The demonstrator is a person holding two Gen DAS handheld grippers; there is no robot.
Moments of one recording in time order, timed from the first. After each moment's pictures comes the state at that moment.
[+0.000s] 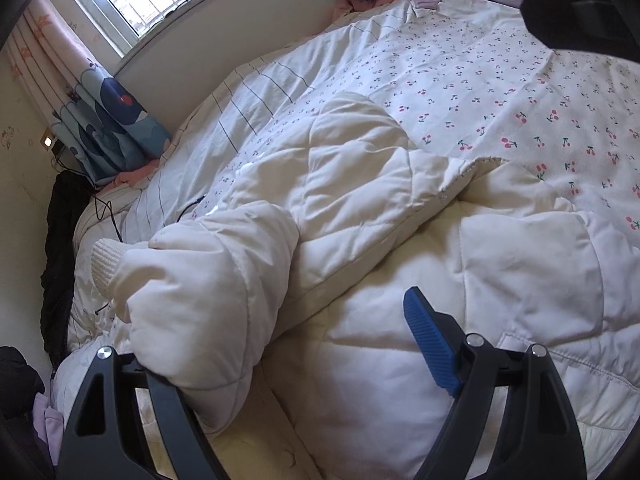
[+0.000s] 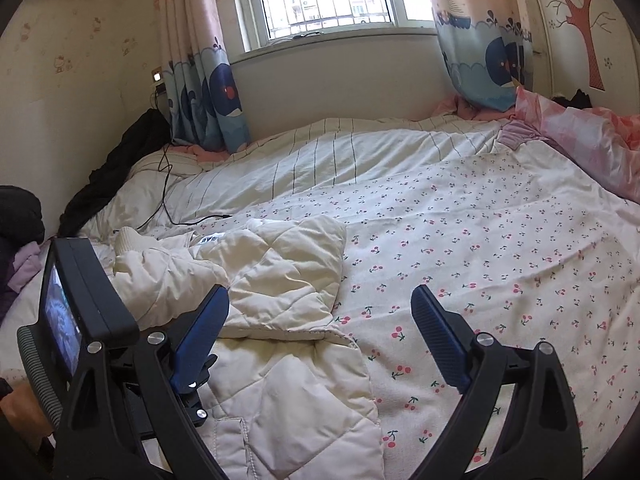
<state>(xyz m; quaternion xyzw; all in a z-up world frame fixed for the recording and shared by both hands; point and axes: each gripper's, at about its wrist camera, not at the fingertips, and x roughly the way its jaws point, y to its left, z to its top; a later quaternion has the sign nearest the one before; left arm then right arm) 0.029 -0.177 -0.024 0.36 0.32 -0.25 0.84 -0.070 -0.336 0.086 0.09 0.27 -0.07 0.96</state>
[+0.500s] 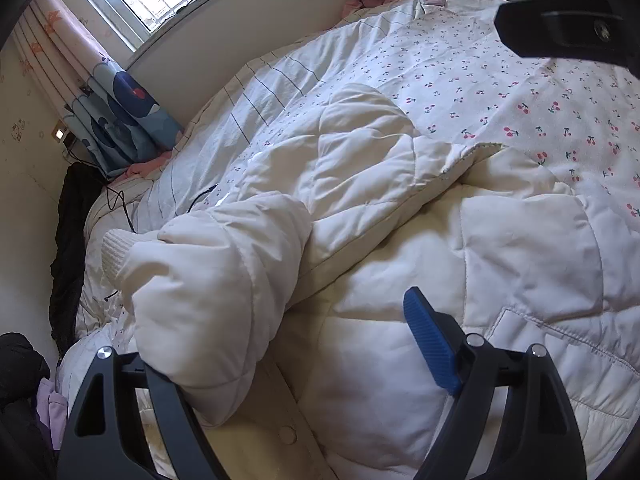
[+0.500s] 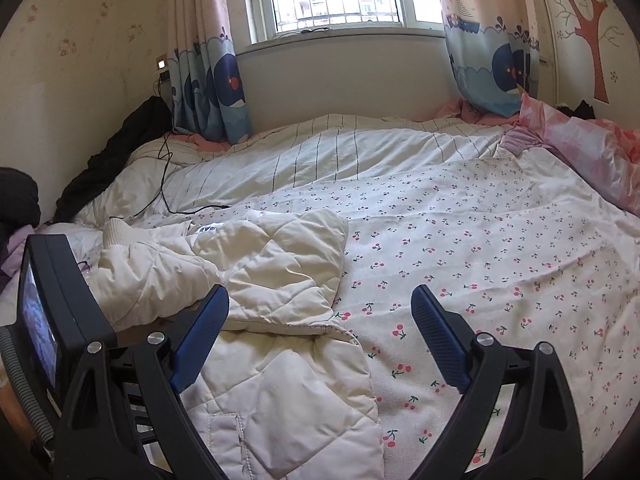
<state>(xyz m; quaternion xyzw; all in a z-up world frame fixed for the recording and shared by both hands) 0.017 -0.167 -0.025 0.37 0.32 -0.22 0.84 -0.065 -0.325 0.081 0.07 0.27 -0.07 0.96</state>
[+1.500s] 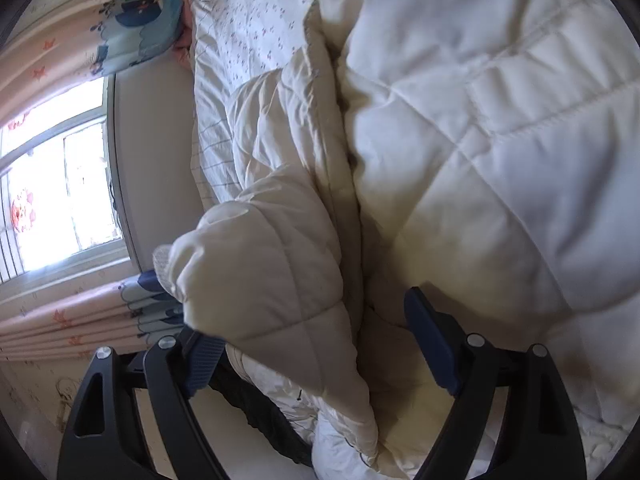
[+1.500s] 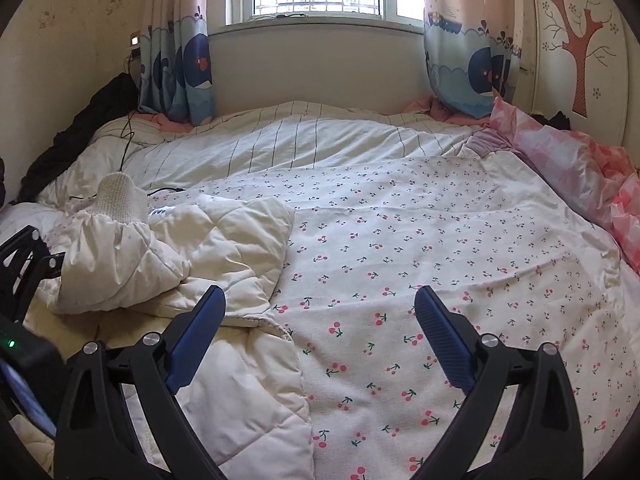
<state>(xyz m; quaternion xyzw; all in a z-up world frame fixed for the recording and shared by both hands) -0.023 -0.178 -0.068 0.78 0.13 -0.20 0.57 -0.063 -0.354 0.078 0.03 0.31 -0.13 0.94</state>
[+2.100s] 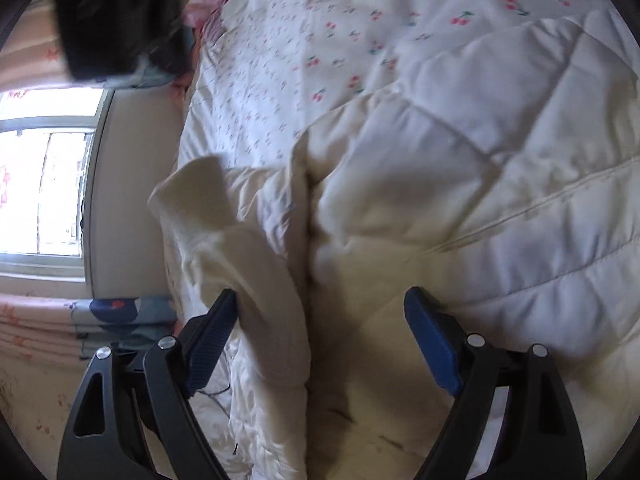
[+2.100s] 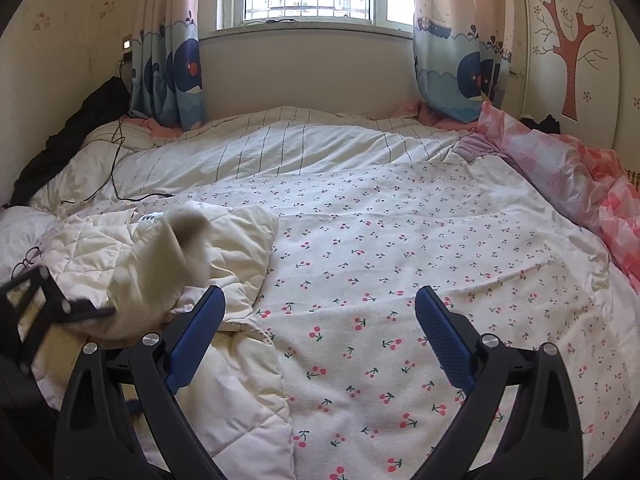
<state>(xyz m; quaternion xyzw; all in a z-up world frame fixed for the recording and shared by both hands) -0.050 -0.218 -0.049 0.68 0.14 -0.34 0.63 -0.071 -0.359 0.088 0.02 0.30 -0.15 0.94</state>
